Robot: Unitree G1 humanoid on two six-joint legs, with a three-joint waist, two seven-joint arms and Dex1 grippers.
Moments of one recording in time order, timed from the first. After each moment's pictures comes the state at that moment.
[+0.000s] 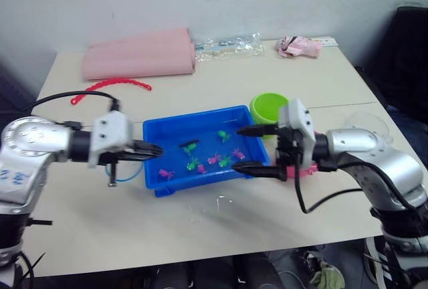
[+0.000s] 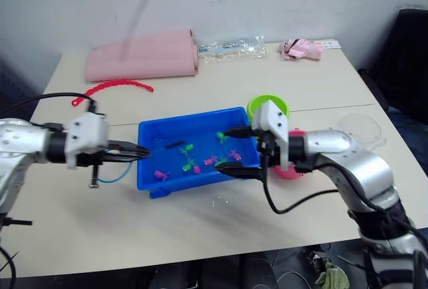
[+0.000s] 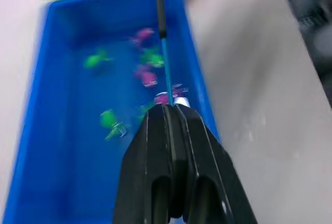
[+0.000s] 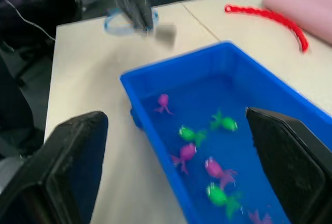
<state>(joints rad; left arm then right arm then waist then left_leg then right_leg) -0.45 0.99 -0.02 -0.30 -0.36 0.34 -1.19 -0.59 -0.72 0.15 -0.39 0.66 0.71 0.95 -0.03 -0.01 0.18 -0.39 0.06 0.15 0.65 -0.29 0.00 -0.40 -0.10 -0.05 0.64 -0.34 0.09</state>
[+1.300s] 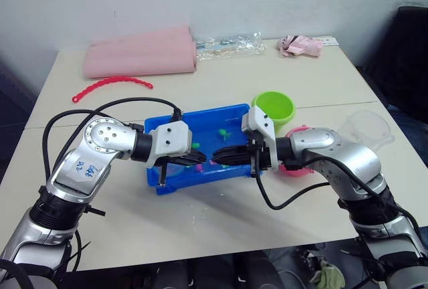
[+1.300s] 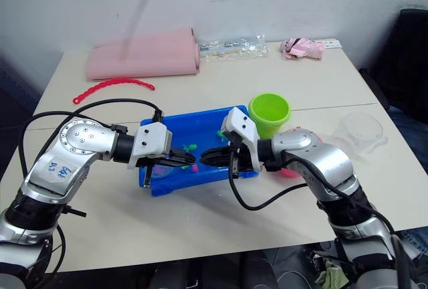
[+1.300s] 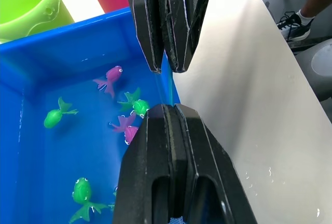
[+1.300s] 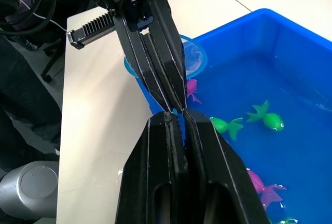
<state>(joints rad) -0.57 0.79 -0.22 -0.31 -0.25 0.45 -1.10 -0.65 -0.58 0.25 -0.30 0.59 0.84 0.94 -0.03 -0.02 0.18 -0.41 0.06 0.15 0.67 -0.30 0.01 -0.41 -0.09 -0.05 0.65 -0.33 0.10</state>
